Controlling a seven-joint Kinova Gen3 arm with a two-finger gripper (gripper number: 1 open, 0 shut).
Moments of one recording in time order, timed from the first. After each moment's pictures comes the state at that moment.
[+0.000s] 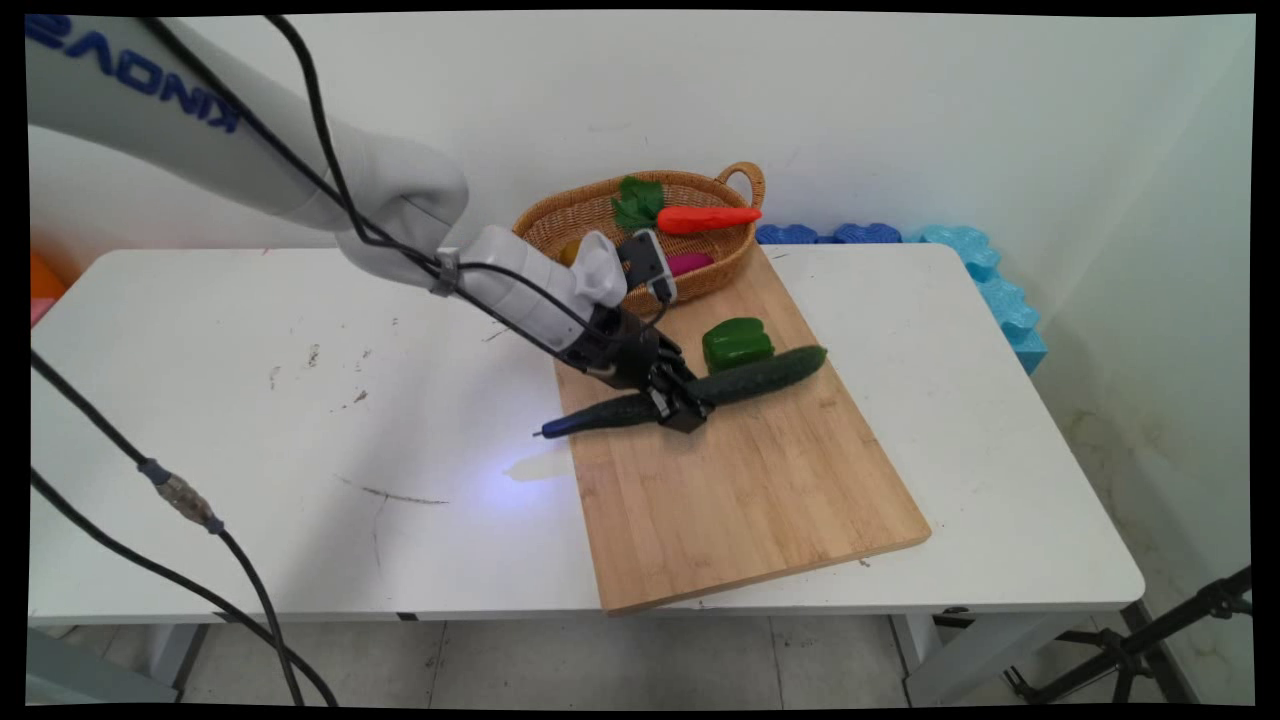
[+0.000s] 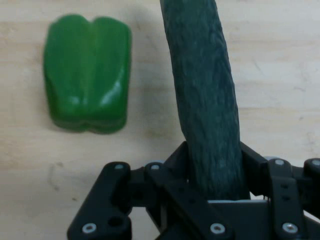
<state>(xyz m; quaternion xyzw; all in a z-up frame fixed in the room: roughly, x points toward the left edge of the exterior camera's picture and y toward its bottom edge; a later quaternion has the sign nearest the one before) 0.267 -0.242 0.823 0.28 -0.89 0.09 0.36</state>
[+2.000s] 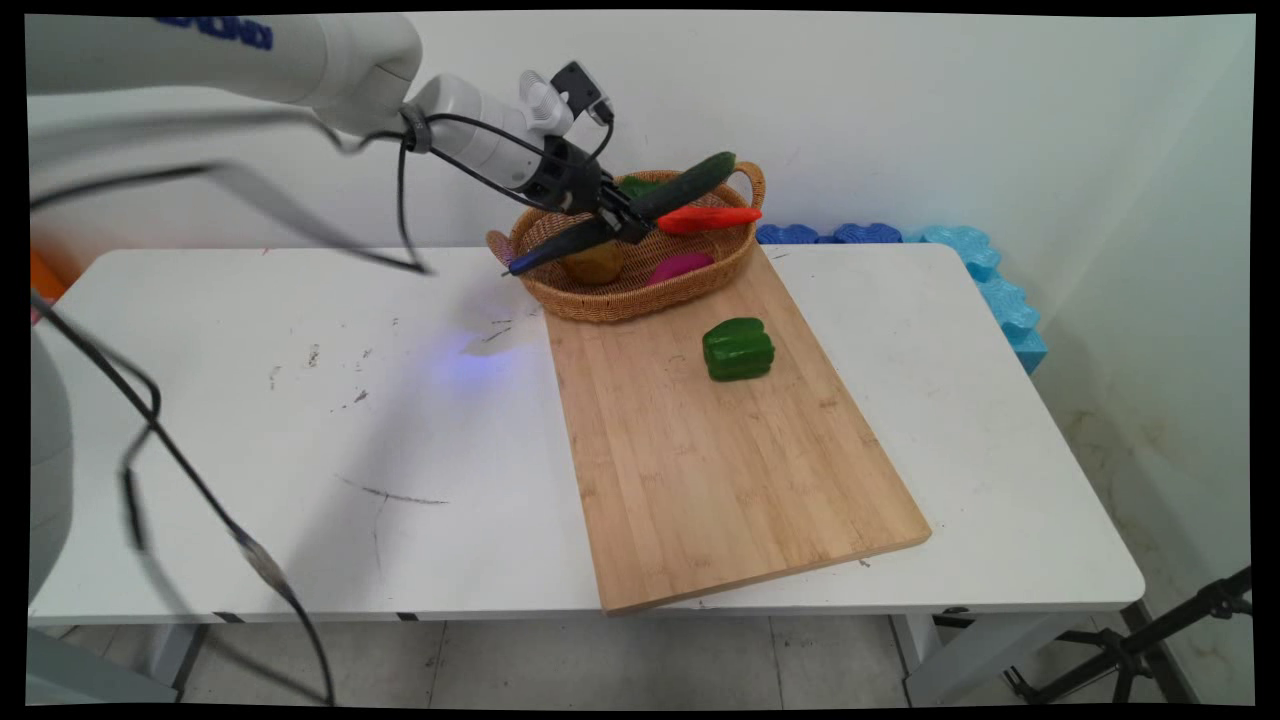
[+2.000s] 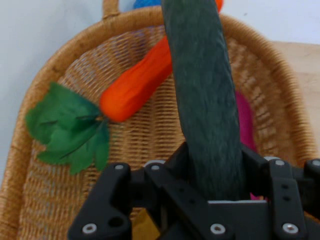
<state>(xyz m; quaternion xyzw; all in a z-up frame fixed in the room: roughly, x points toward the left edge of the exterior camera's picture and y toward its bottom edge) 0.378 -0.371 0.881 0.36 -0.84 0.23 0.34</state>
